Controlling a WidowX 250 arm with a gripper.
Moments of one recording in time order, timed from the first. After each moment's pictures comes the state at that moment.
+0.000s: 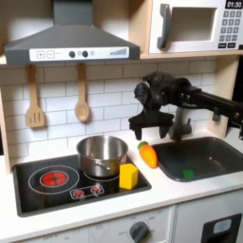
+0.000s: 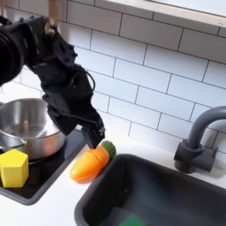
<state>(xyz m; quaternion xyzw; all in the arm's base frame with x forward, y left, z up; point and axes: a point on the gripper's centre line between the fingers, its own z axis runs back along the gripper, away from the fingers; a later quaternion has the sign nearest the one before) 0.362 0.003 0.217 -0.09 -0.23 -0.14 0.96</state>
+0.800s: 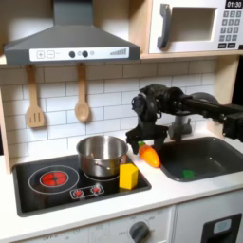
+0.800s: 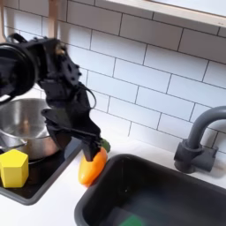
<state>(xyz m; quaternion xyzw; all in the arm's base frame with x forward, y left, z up) 0.377 0.000 0.171 -0.07 -0.17 -0.09 0.98</state>
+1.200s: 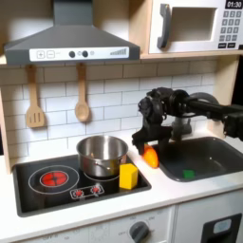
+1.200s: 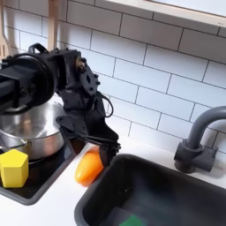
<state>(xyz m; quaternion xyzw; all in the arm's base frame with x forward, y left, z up) 0.382 -0.014 0.164 -0.08 -0.19 -0.06 0.98</state>
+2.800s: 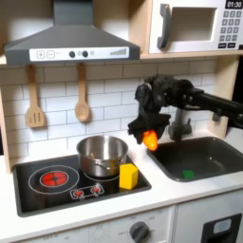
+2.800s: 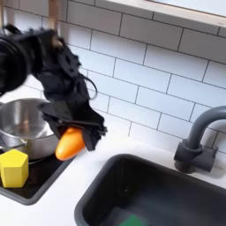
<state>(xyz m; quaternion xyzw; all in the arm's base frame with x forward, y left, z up) 0.357 0.015 0.216 -0.09 -0.22 -0.02 0.97</state>
